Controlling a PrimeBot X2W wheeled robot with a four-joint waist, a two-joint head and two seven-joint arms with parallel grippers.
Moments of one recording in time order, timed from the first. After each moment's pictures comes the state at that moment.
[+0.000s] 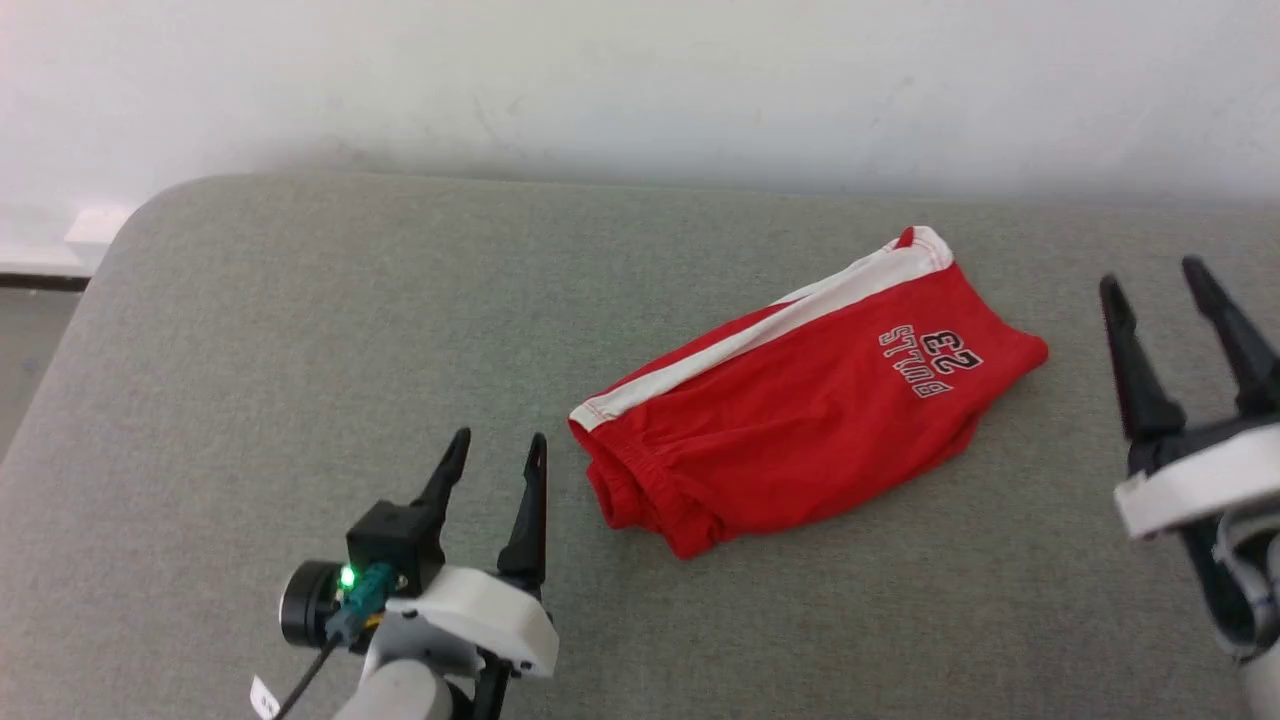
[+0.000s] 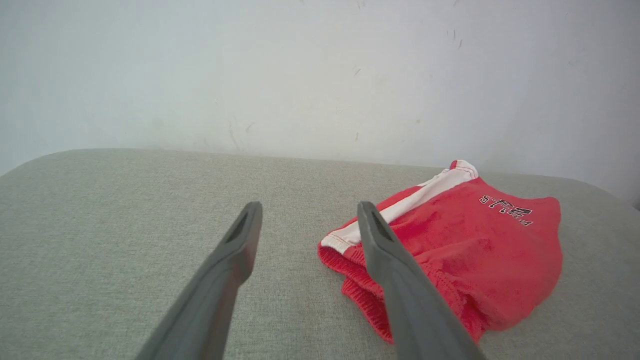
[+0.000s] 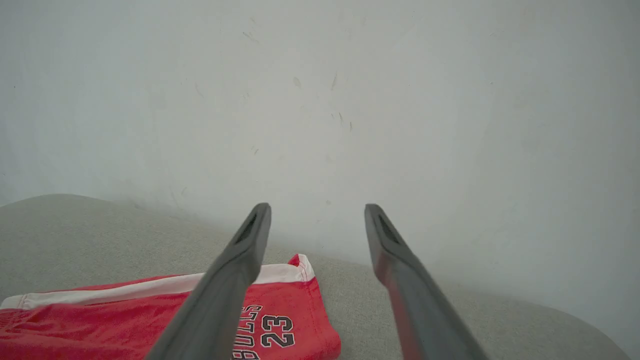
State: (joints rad) left arm -0.20 0.31 -0.56 0.14 -0.53 0.31 -0.25; right arm -0.30 -0.41 0.10 0.25 0.36 0.13 -0.26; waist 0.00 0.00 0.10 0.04
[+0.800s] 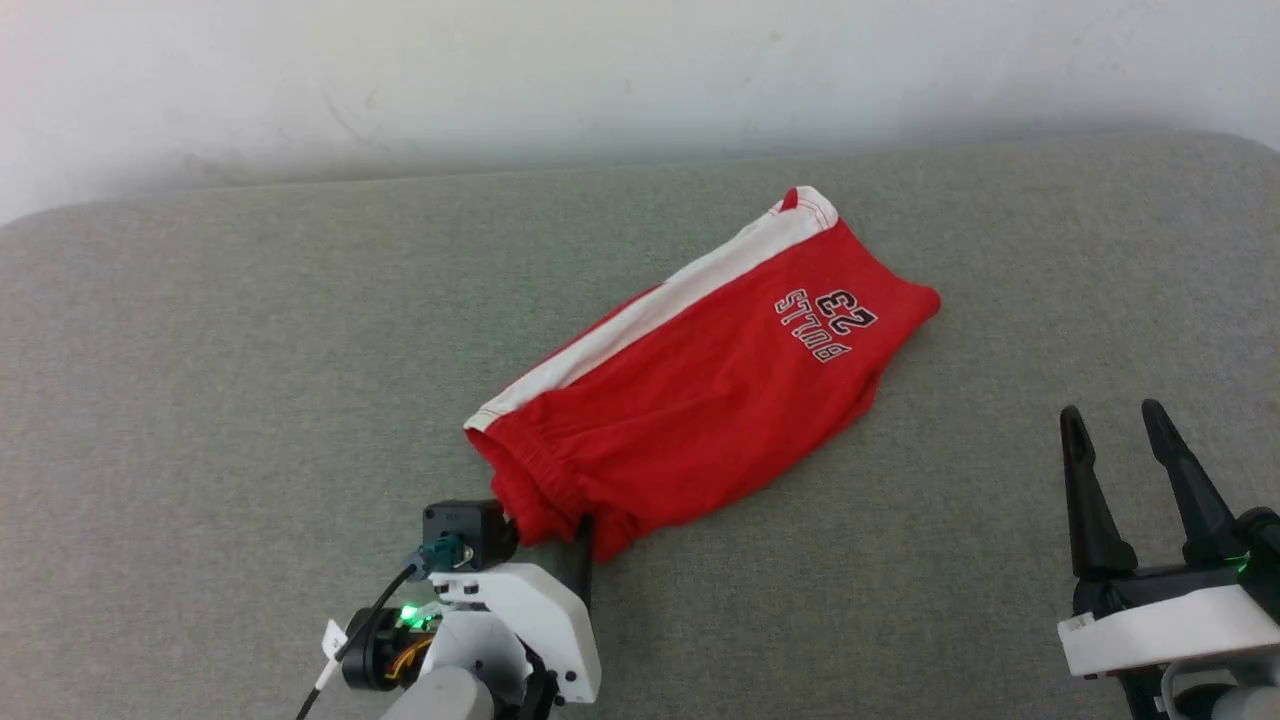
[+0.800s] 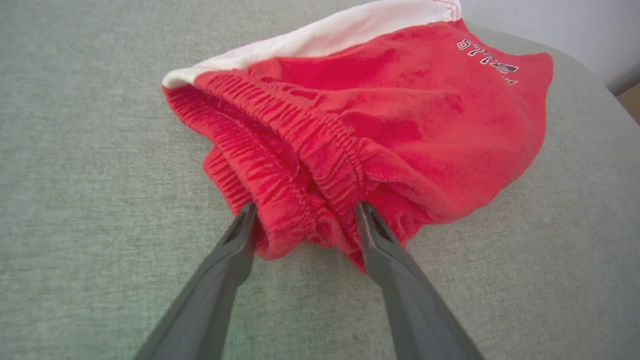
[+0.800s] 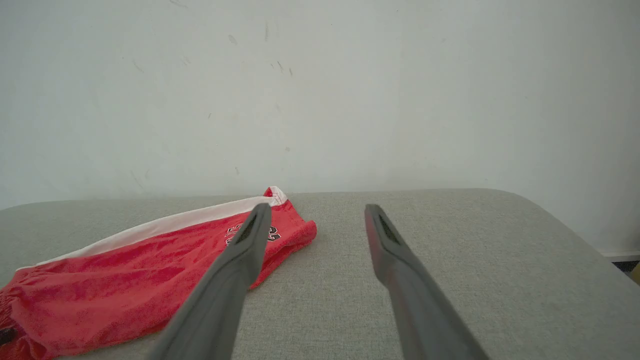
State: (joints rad) left arm -0.21 0.24 -0.61 0.22 -0.62 0.35 0.06; right arm 0.05 -0.14 -0.06 -0.06 0.23 0.13 -0.20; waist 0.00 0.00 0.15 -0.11
